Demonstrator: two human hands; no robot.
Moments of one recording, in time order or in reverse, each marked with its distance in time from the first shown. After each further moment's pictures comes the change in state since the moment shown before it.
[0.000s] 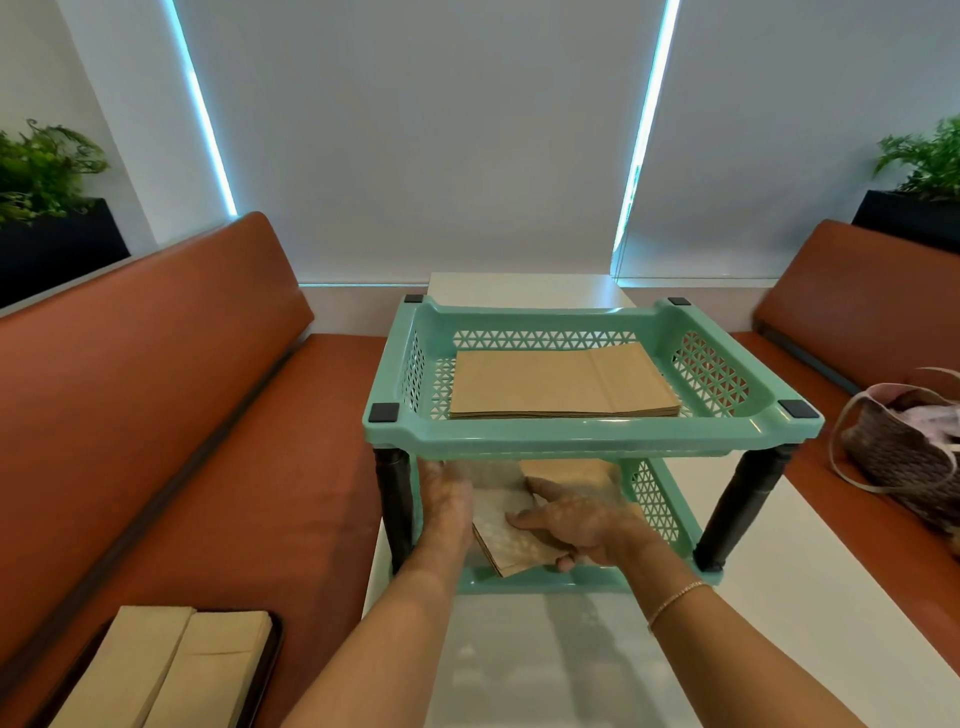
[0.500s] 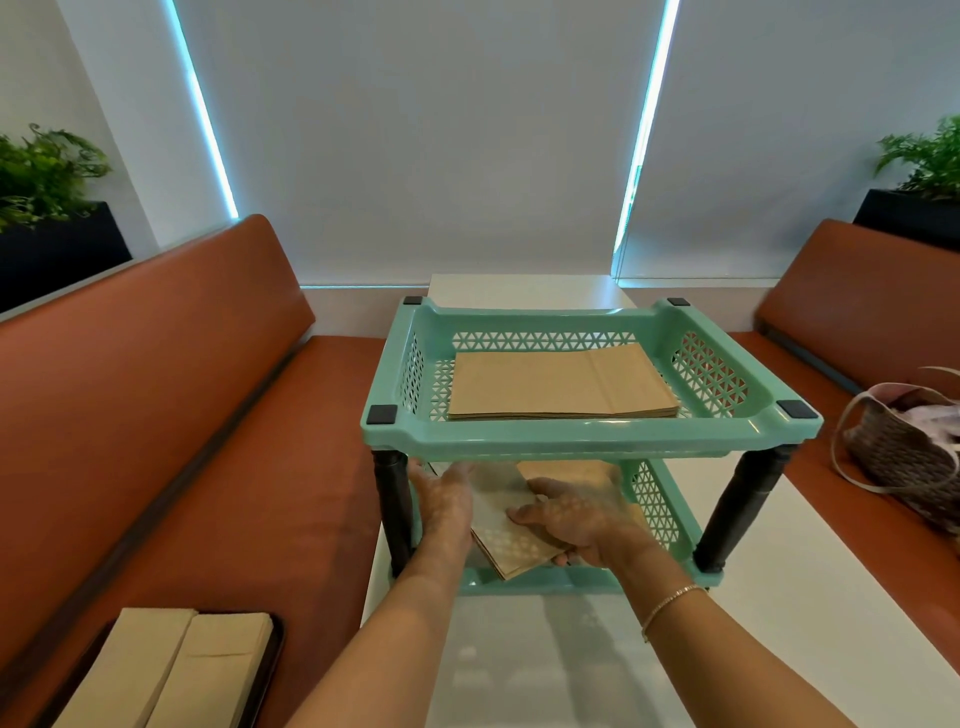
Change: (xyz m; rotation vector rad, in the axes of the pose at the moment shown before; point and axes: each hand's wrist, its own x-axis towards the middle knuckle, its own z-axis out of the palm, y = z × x) left_hand 0.003 -0.006 -0.002 -0.075 0.014 -0.017; right_hand -0.008 -0.005 0.004 0.051 0.079 -0.029
